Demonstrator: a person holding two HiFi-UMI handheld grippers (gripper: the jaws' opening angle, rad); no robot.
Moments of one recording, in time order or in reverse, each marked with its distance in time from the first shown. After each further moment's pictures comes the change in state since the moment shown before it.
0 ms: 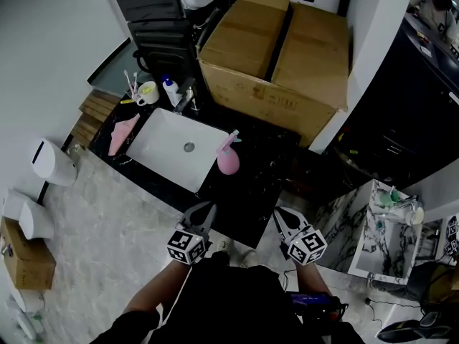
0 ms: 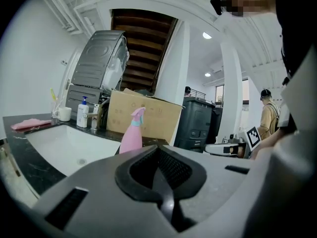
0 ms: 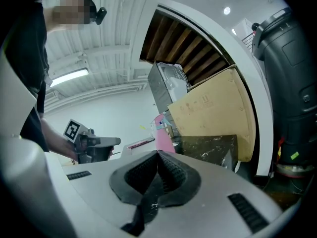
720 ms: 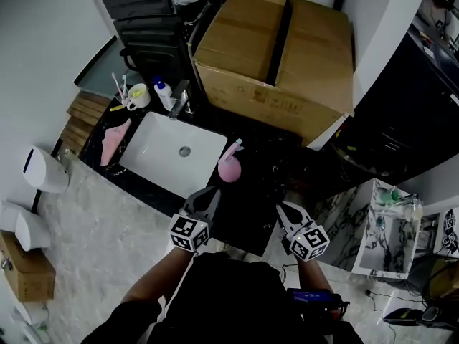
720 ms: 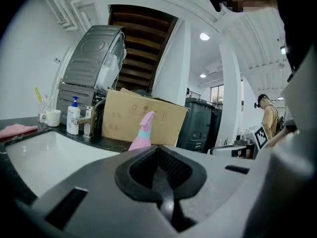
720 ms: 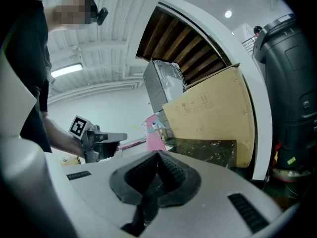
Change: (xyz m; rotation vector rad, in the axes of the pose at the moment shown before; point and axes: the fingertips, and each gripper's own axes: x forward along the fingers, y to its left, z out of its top) left arm 0.063 0.050 0.032 0.024 -0.005 -0.068; right arm 0.043 -0.020 0.019 -0.011 0.010 -0.074
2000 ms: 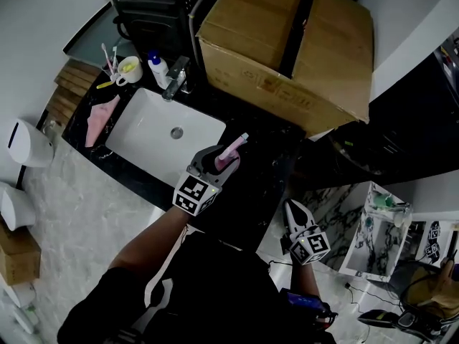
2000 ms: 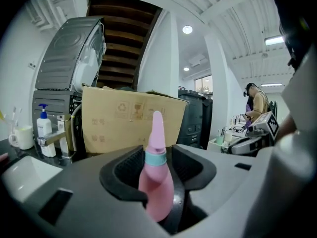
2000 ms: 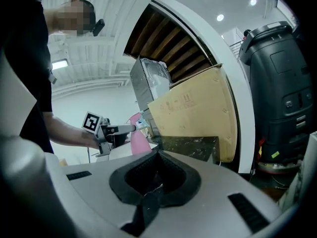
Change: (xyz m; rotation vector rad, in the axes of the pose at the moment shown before) left arm 0.097 0.026 0.029 0.165 0.038 -0.137; right arm -0.007 -0.036 0.000 0.058 0.012 -0.155
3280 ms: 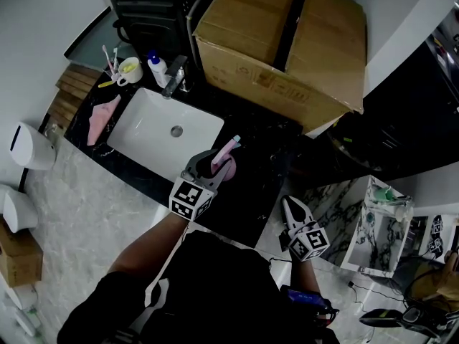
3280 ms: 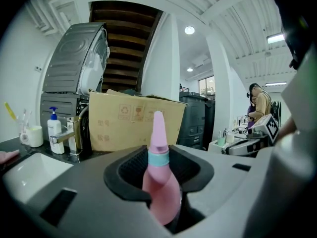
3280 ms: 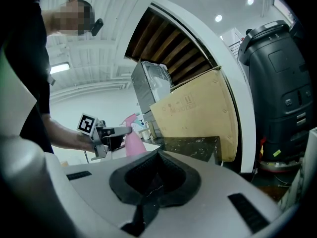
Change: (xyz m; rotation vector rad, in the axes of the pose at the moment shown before) left arm -0.028 -0.019 0.000 -0.011 -0.004 0.052; right arm -0.012 0.007 -0.002 0.007 -0.020 0.014
